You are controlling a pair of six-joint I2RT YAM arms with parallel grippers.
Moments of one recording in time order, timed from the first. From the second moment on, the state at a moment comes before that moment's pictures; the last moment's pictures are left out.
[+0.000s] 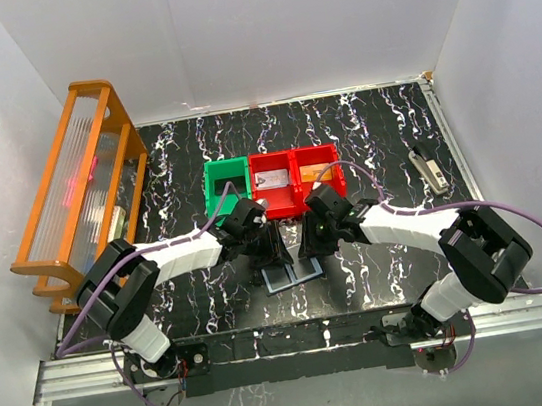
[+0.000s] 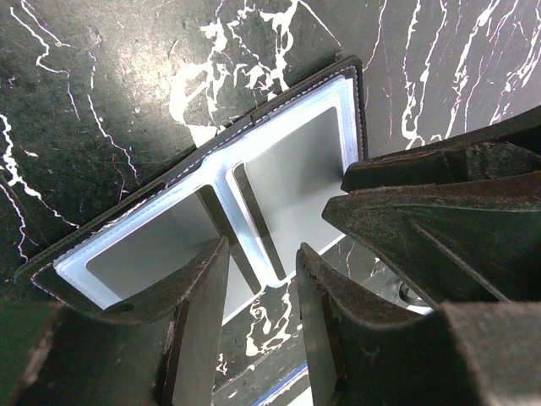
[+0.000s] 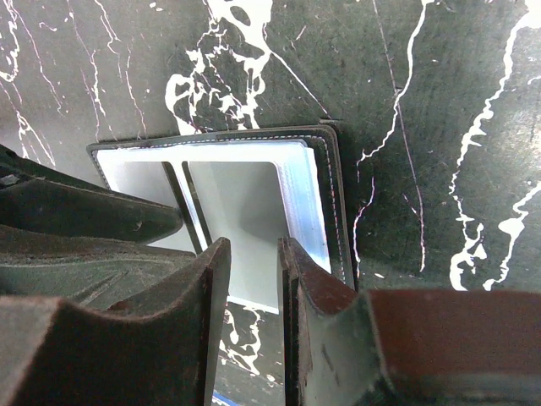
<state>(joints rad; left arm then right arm) -0.80 1.62 0.81 -0.15 0.28 -0.86 0.69 1.46 0.76 -0.30 -0.13 0.81</state>
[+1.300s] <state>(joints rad) -0.80 1.64 0.79 -0.11 0.28 -0.87 0.69 1.43 0.73 -0.29 -0.16 0.83</state>
